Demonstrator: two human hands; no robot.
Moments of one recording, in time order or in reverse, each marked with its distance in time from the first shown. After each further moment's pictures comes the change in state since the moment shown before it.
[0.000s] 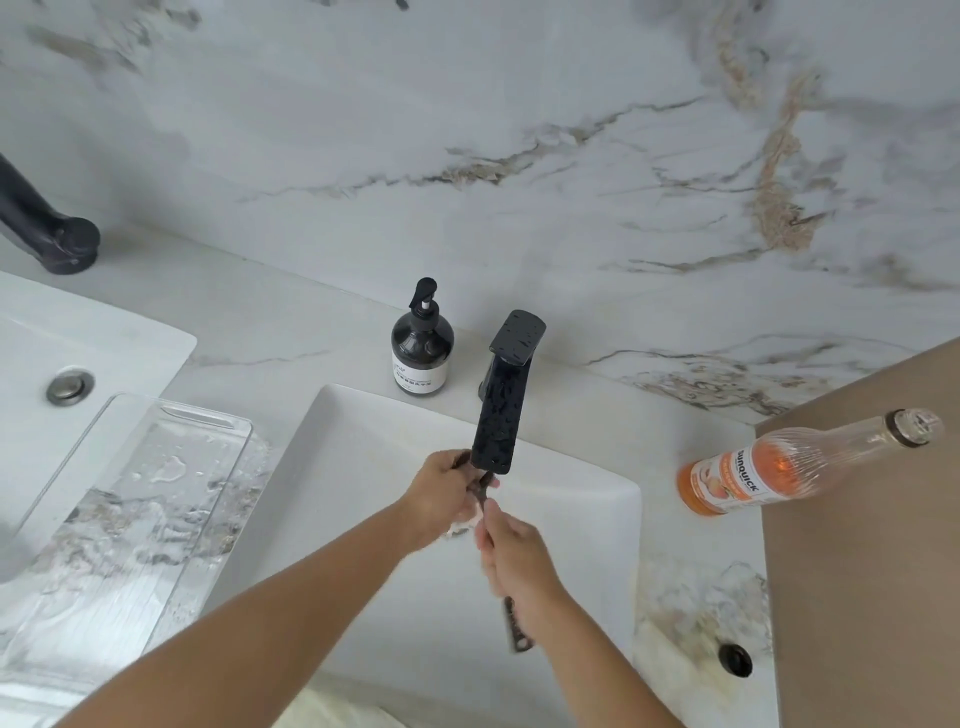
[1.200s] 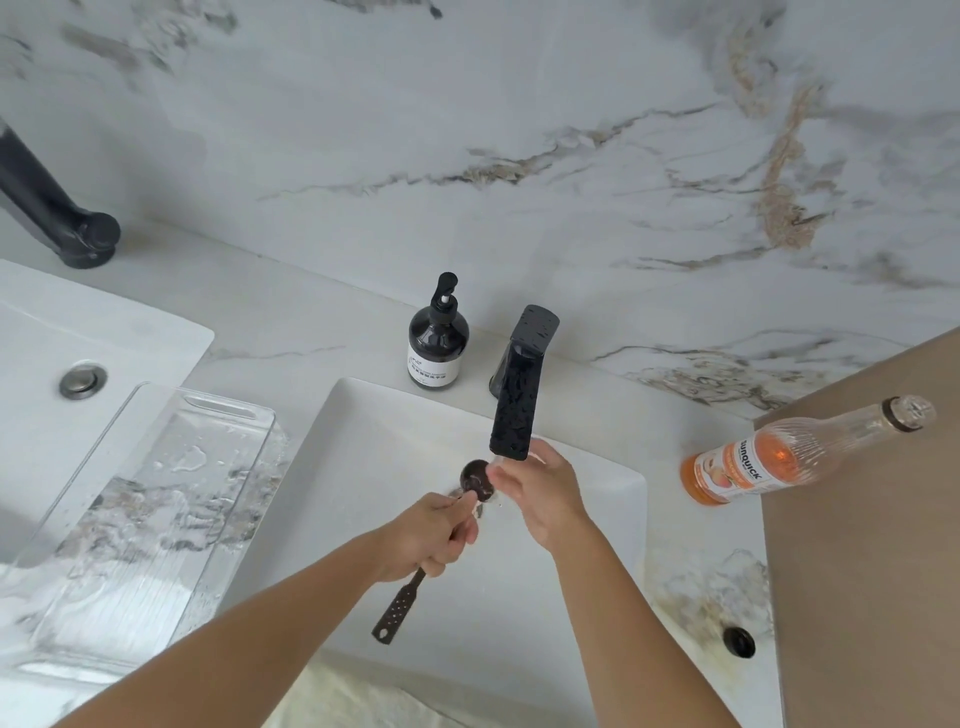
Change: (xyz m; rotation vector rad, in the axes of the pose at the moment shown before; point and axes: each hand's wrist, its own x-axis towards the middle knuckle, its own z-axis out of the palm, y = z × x) left_hand -0.031 -0.038 -0.033 0.053 -0.282 -0.162; right_hand 0.036 -0.037 -0.018 0.674 0.087 0.113
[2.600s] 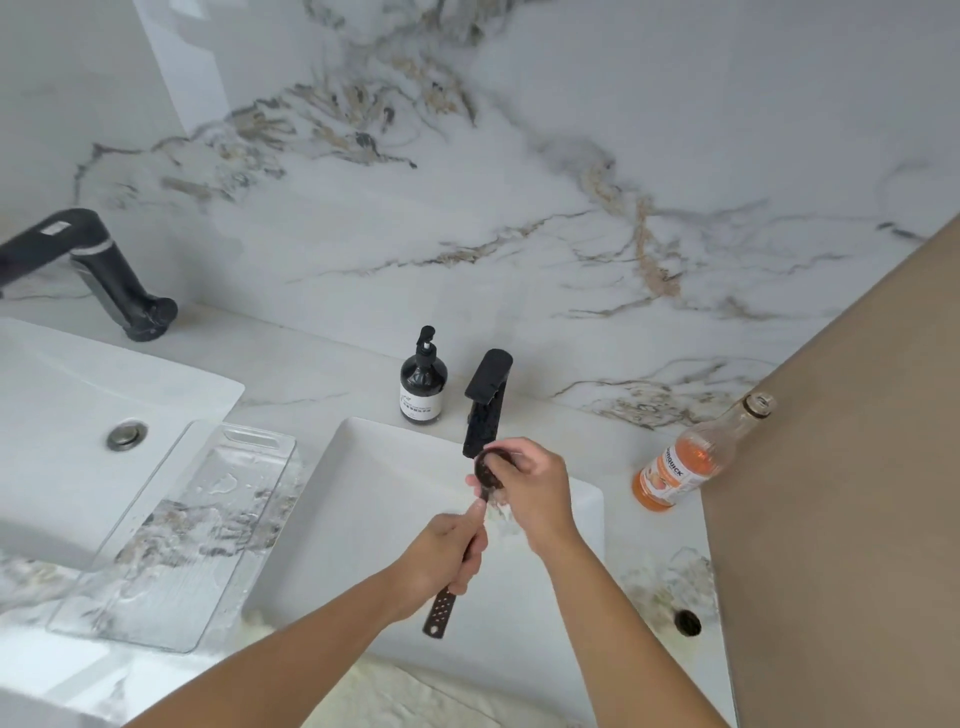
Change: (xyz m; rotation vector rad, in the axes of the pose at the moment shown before) left_hand -0.088 0.016 0.079 0.085 0.144 0.342; right_hand -0.116 -0.043 -0.006 -0.076 -0.075 -0.420
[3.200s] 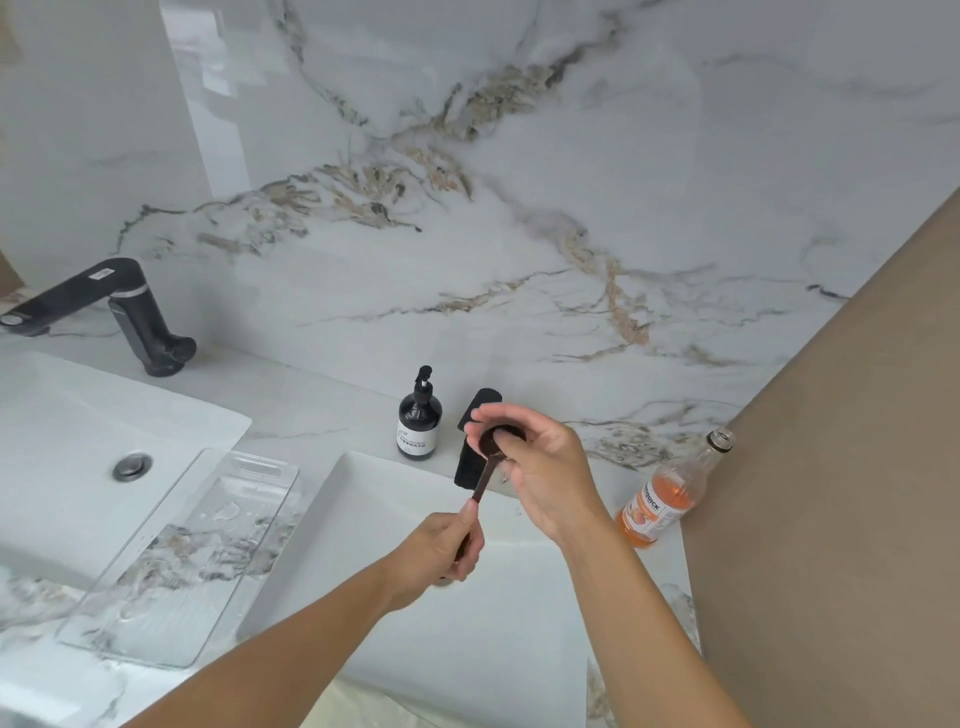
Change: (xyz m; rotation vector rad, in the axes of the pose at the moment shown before) left_hand -0.011 0.031 0.000 0.013 -0.086 0.151; right_hand -0.036 -0.089 -0.003 0.267 -0.325 -0.242
